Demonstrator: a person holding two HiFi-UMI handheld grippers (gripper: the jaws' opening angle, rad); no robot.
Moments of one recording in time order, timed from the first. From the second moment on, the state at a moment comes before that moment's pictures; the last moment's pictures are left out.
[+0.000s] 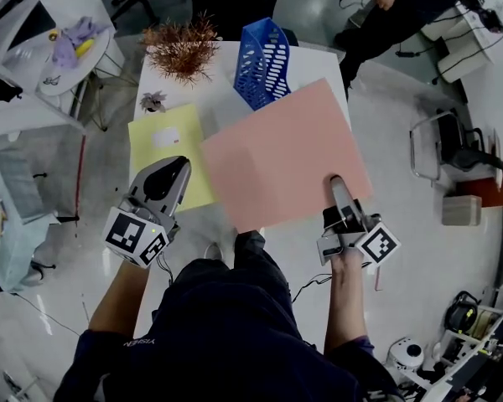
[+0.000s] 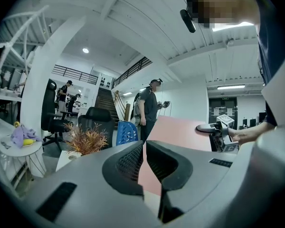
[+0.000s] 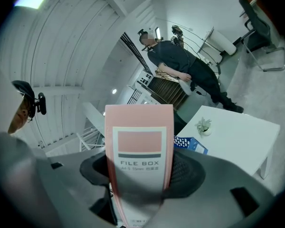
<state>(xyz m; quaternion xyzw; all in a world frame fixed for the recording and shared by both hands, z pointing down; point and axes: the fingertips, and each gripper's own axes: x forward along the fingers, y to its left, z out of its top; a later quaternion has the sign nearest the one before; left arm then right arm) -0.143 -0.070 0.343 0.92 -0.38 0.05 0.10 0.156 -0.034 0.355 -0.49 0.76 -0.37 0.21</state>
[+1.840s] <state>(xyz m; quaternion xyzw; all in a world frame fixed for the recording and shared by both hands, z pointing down) -0.036 -0.173 0.361 0.88 -0.46 0.05 0.11 0.292 -0.188 0.294 -0.44 0.86 -0.24 0.12</state>
